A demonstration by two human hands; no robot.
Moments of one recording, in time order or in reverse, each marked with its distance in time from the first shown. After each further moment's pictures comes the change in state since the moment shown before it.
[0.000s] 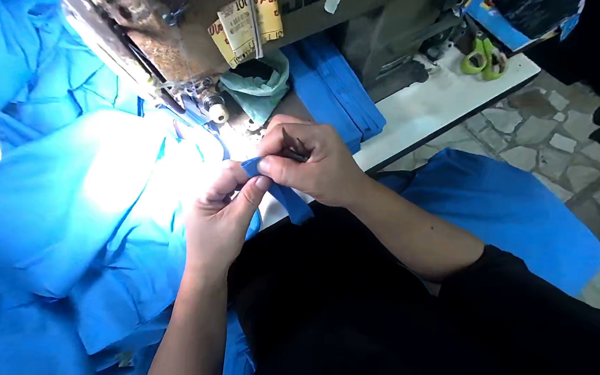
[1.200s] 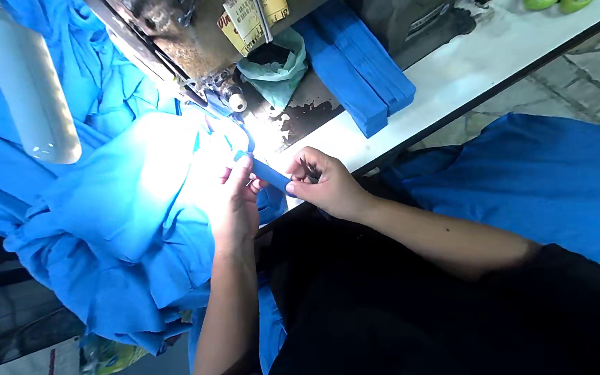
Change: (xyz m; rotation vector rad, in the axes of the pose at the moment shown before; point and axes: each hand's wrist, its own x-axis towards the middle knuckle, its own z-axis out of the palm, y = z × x) left_hand -0.007 -0.002 -0.002 -0.300 0.347 -0.405; right_hand -0.060 0.026 0.029 0.081 0.072 0.372
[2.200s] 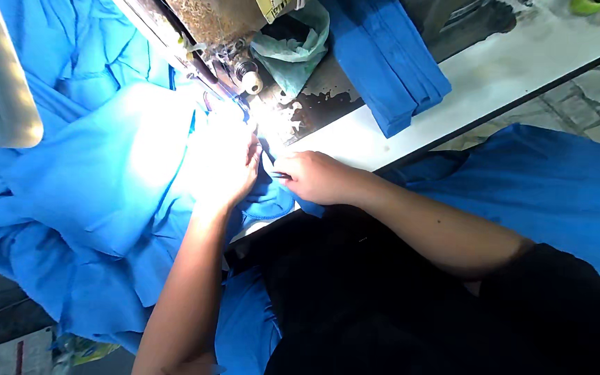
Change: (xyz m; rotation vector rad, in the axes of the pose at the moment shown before) left_hand 0.067 -0.020 -0.049 1.330 -0.472 0.306; right_hand 0.055 -0.005 0.005 -0.648 -0.664 0.153
